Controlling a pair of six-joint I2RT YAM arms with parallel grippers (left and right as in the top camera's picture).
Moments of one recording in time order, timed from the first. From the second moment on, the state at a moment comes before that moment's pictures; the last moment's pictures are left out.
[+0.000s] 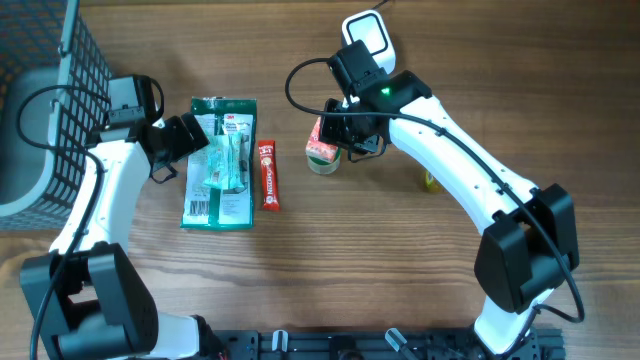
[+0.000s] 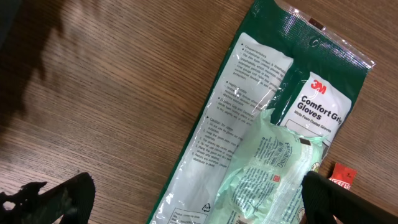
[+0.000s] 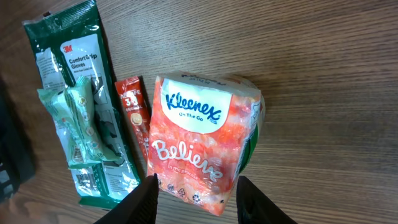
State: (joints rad) left arm 0.15 1.62 1.12 -0.67 0.00 -0.36; right arm 0.56 1.92 1.62 -0.90 -0.20 0.78
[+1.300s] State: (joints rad) left arm 0.15 1.62 1.12 -0.67 0.00 -0.36; right arm 0.56 1.92 1.54 -0.83 -0.15 0.84
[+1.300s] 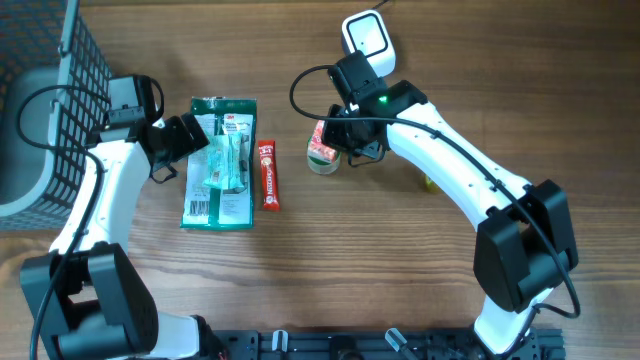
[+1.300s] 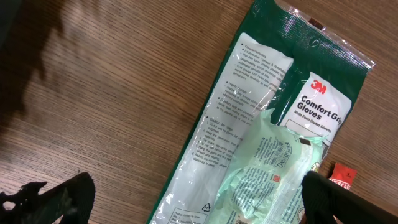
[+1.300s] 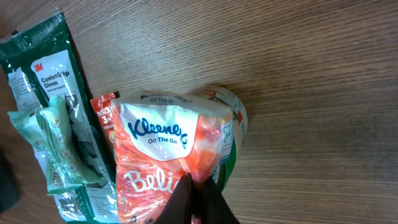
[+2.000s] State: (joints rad) left arm 0.15 1.62 1.12 -0.67 0.00 -0.36; right arm 0.61 1.68 1.54 -1.07 0.16 0.37
